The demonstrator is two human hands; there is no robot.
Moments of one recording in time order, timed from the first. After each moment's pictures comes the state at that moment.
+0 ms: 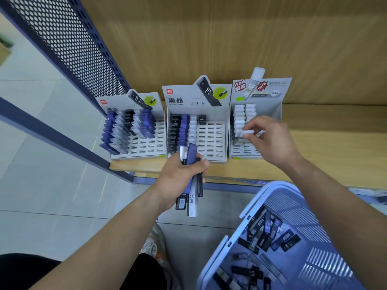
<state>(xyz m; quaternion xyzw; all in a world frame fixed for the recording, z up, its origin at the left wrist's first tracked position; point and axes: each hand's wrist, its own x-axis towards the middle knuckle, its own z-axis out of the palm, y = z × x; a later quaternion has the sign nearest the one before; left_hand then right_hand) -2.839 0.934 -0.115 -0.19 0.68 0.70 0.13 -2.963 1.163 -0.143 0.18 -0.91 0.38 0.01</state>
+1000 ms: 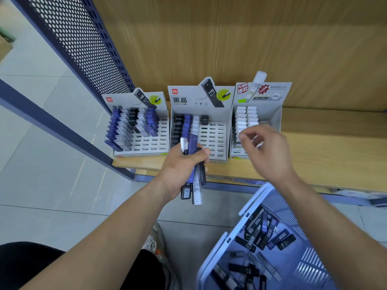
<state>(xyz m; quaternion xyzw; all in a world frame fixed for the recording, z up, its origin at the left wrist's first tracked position) -2.845 0.932 -0.105 -0.20 0.65 0.73 0.10 -2.912 1.137 -0.114 0.11 -0.90 0.43 0.03</state>
